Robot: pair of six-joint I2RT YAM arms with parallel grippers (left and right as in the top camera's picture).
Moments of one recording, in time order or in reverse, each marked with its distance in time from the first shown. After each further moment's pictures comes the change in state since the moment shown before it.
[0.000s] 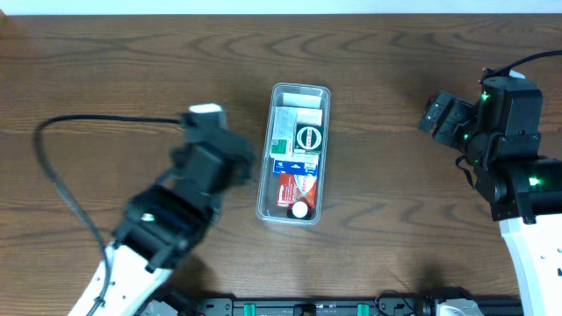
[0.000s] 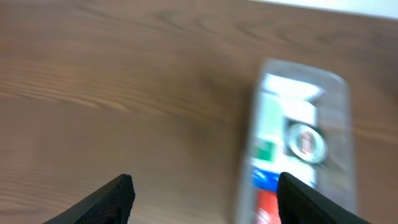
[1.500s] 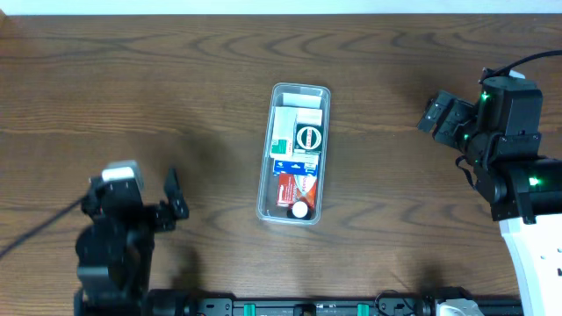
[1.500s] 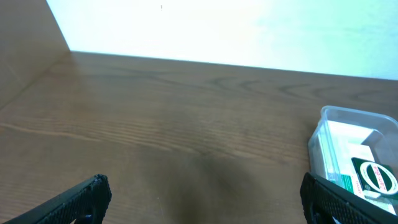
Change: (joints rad) left arm 0.522 -0.698 -0.446 0.214 0.323 0.416; right arm 0.000 0.000 0.000 0.000 0.000 0.000
